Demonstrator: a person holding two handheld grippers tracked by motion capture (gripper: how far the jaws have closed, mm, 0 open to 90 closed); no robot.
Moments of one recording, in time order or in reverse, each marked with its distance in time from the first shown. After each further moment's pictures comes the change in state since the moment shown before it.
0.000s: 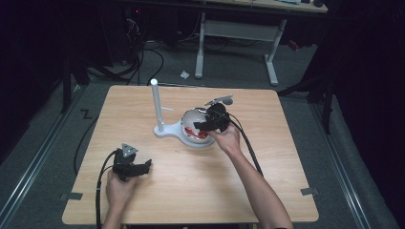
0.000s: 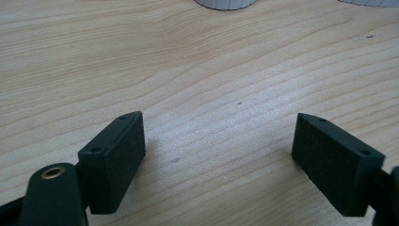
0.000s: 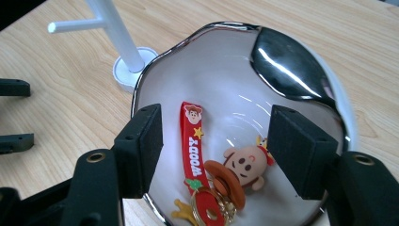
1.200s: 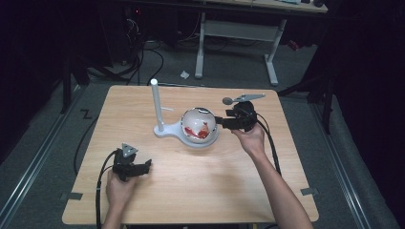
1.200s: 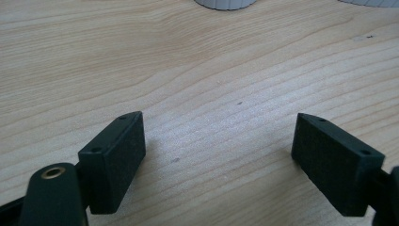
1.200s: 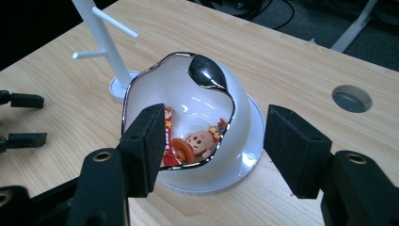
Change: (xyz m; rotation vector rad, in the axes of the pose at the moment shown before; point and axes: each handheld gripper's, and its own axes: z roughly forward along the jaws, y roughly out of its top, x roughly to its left) left arm 0.000 0.000 0.000 0.000 0.000 0.000; right arm -0.024 -0.016 -0.082 -0.133 -0.051 -0.001
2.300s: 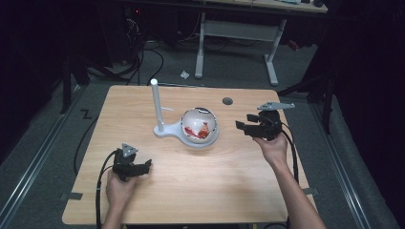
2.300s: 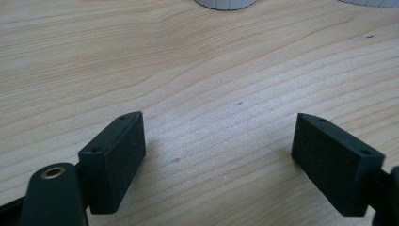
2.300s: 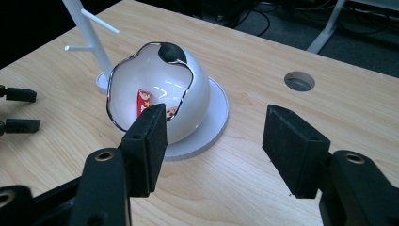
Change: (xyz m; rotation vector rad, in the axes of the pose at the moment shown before) left arm 0.000 0.000 0.000 0.000 0.001 0.001; right arm -0.020 -0.033 -0.060 -0.061 -0.059 0.026
